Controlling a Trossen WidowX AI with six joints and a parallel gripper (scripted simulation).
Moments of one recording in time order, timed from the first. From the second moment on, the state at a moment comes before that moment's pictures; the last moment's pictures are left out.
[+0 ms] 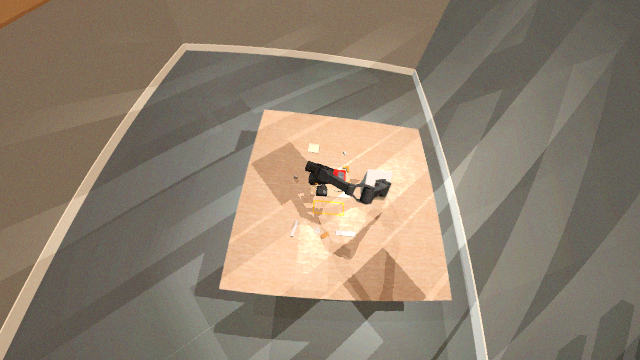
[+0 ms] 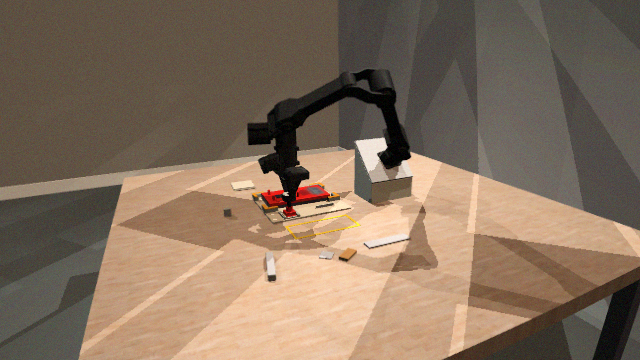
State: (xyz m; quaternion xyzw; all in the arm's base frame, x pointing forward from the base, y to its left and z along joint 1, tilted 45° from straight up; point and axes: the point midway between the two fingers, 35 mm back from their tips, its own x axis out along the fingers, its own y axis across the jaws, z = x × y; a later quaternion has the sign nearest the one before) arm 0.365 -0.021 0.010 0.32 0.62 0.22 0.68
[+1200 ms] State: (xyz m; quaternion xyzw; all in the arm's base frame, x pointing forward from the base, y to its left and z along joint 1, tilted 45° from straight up) arm 0.358 -0.050 0.038 0.32 0.62 0.22 0.68
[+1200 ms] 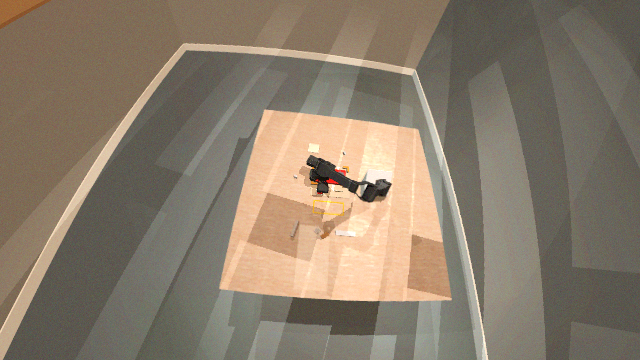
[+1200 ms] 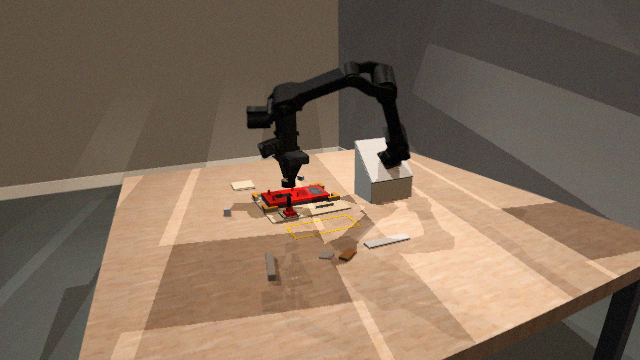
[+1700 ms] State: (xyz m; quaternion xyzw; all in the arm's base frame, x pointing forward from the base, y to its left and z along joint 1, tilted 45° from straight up) arm 0.342 -0.014 0.077 0.32 0.62 0.22 0.68
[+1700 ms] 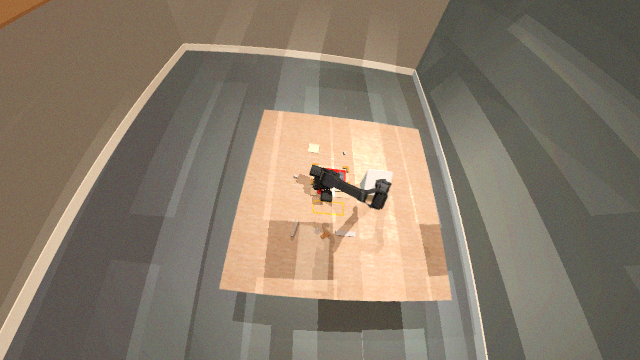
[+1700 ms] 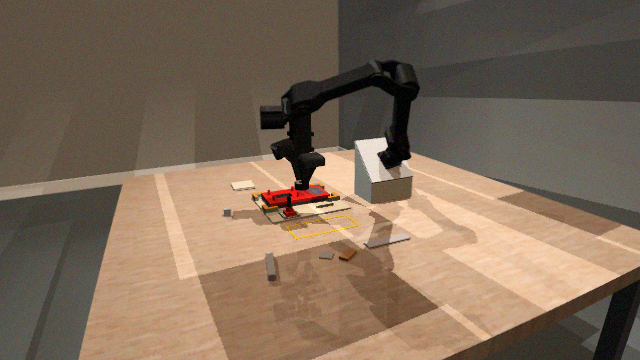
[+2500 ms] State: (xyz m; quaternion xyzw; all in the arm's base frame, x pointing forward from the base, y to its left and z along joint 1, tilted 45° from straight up) arm 0.315 0.043 0.098 0.32 0.62 0.22 0.68
